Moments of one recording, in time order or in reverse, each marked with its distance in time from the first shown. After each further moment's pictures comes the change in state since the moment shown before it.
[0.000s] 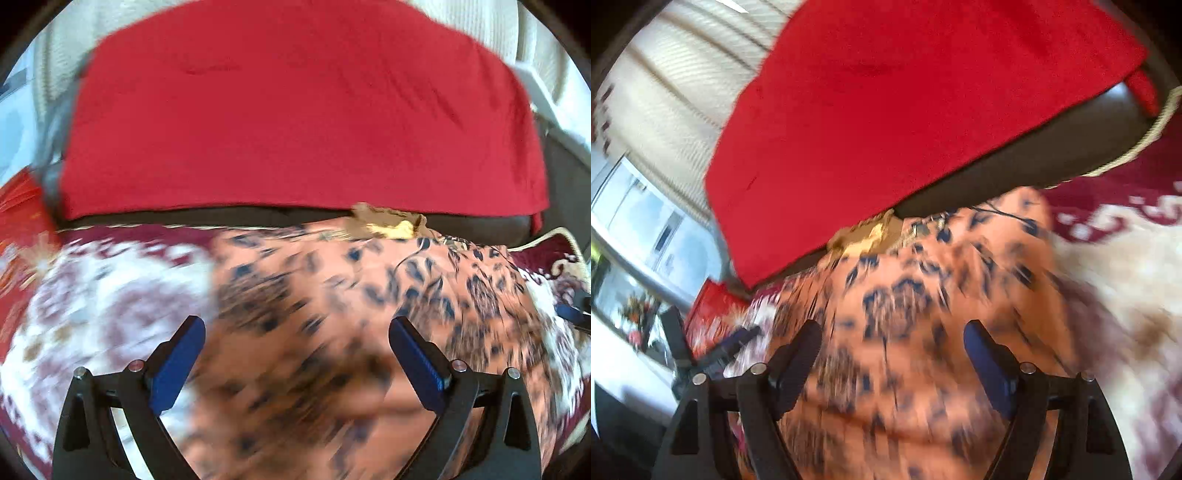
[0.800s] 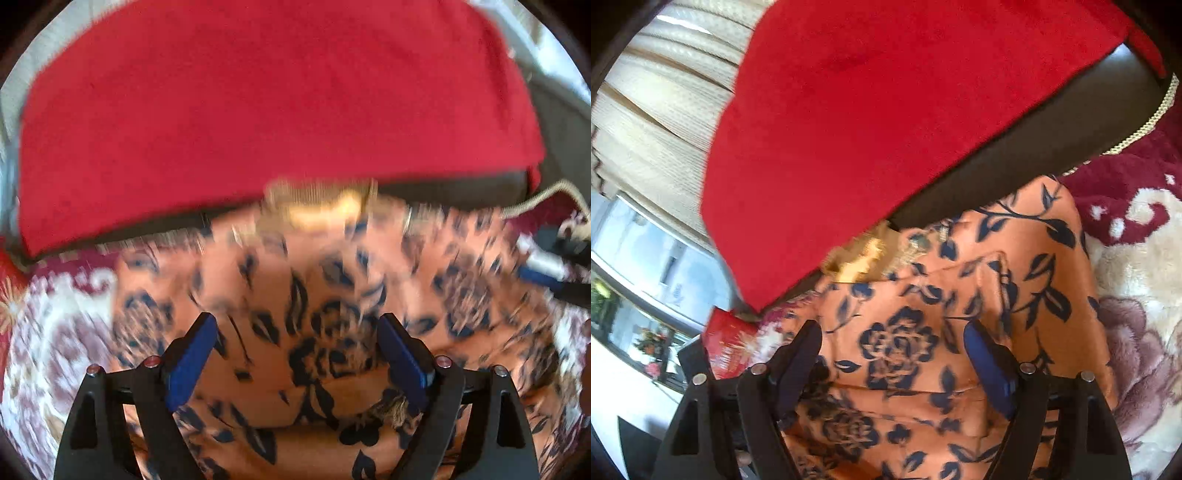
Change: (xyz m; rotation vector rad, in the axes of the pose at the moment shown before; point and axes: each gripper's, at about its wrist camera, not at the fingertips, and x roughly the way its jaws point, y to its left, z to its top) left arm 0.103 -0.128 0.020 0.177 0.040 0.004; right arm 0.061 -0.017 0.035 0.137 -0.004 0.075
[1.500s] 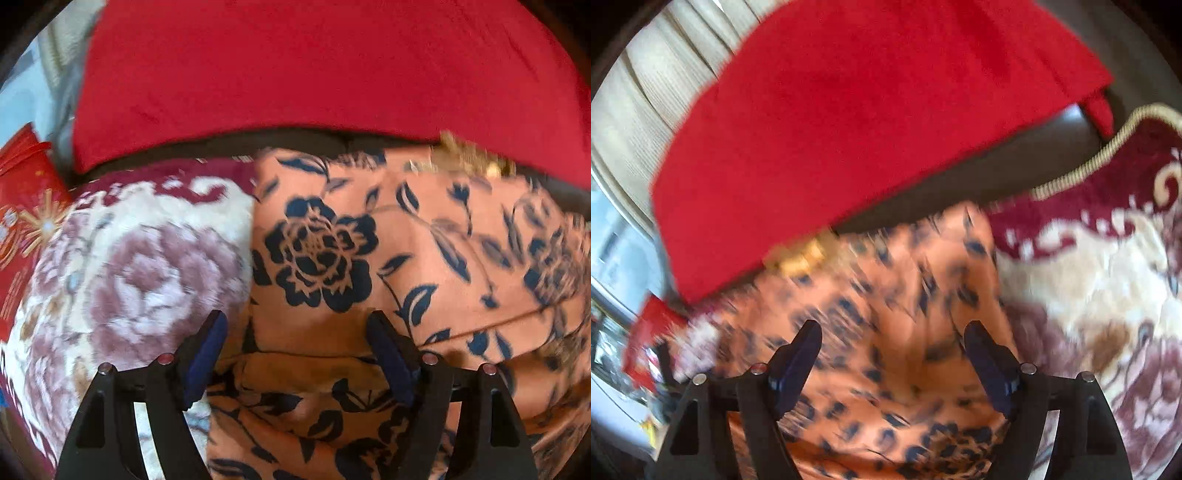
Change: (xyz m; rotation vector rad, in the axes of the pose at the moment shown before) left arm 0.023 0.120 -0.054 -0.215 0.157 0.154; right arm -0.069 0.021 -0.017 -0.130 -0.120 -0.299
